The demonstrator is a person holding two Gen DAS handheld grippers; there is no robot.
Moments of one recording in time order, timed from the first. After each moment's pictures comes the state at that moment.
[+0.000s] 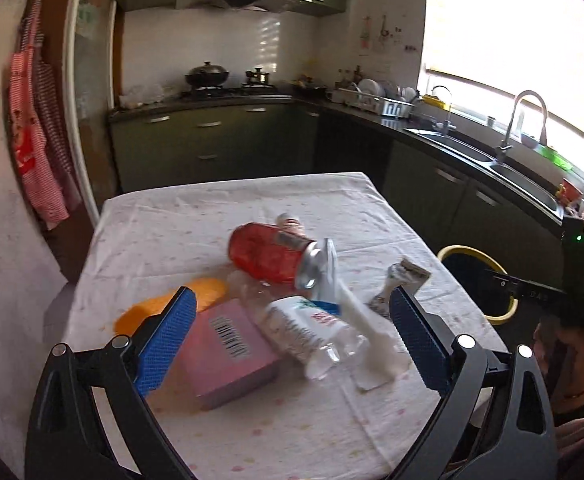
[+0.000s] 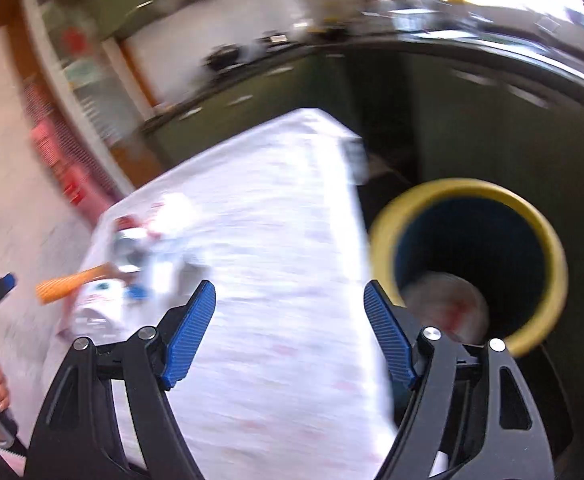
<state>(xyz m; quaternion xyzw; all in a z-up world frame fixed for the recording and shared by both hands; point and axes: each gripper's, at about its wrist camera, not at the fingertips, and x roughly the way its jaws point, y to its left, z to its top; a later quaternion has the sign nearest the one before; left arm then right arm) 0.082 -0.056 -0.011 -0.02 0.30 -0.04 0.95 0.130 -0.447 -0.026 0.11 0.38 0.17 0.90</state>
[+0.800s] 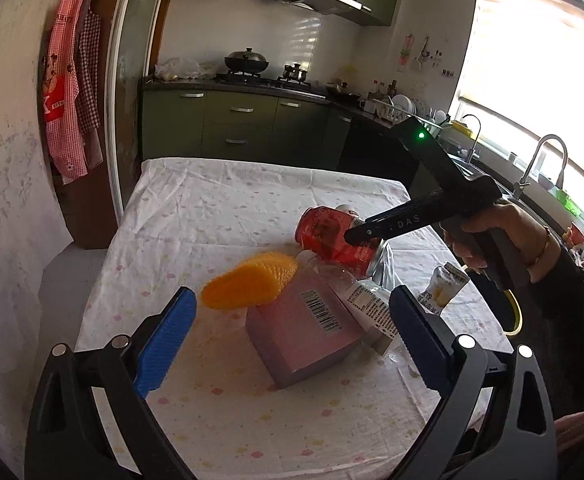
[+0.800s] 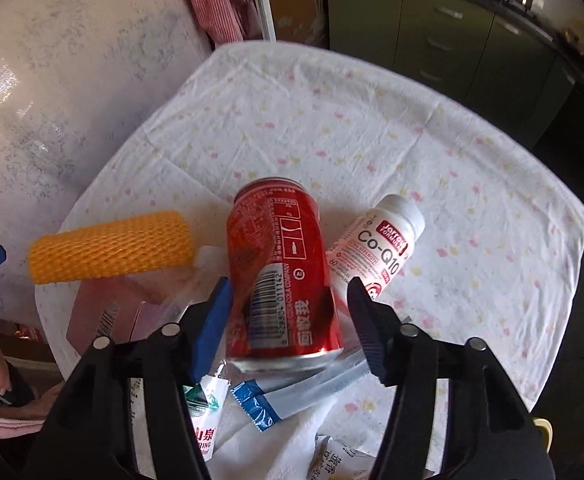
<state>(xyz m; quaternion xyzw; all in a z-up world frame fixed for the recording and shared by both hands) 0.066 0.030 -0.038 -0.10 0.30 -0.03 0.95 0.272 -0.180 -0.037 -0.19 0.53 0.37 0.74</state>
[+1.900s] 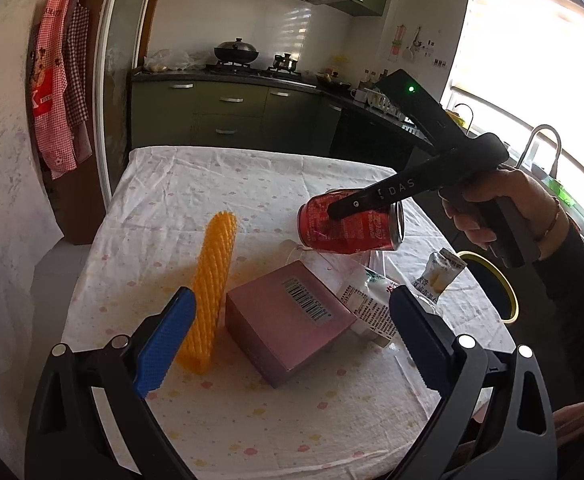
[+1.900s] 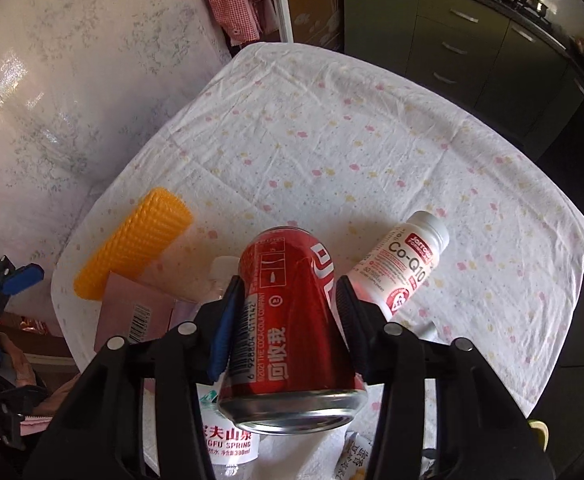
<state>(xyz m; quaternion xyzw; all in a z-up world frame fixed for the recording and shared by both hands) 0.070 0.019 -0.050 -0.10 0.32 -0.04 0.94 0.257 -0.154 -0.020 -0.20 0.53 0.38 0.73</state>
